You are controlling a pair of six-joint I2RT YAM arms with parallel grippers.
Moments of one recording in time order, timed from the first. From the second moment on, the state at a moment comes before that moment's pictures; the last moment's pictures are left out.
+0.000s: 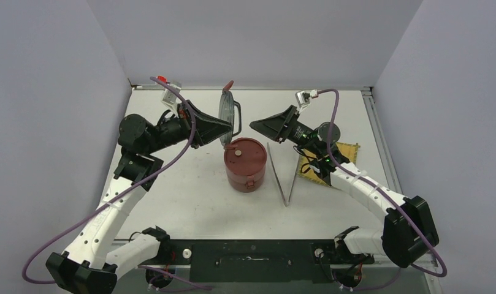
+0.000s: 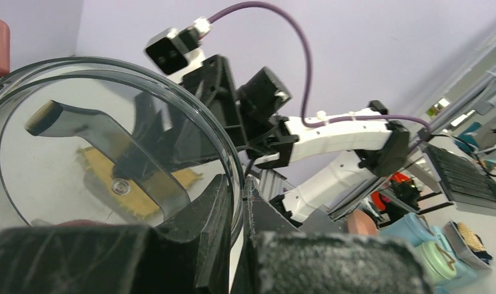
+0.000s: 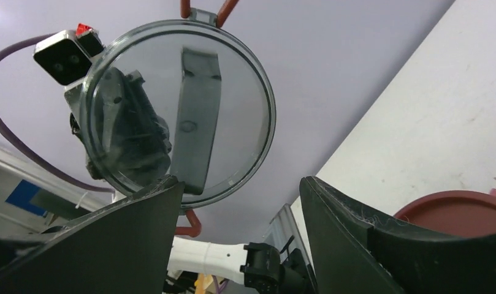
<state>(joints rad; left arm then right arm) -0.39 1.00 1.06 0.23 0.82 -0.77 0.51 1.25 0.82 0.72 -0.58 1.17</state>
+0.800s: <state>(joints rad) -0.44 0.98 1.06 0.37 0.85 -0.88 0.59 1.37 0.88 1.06 -0.65 1.32</state>
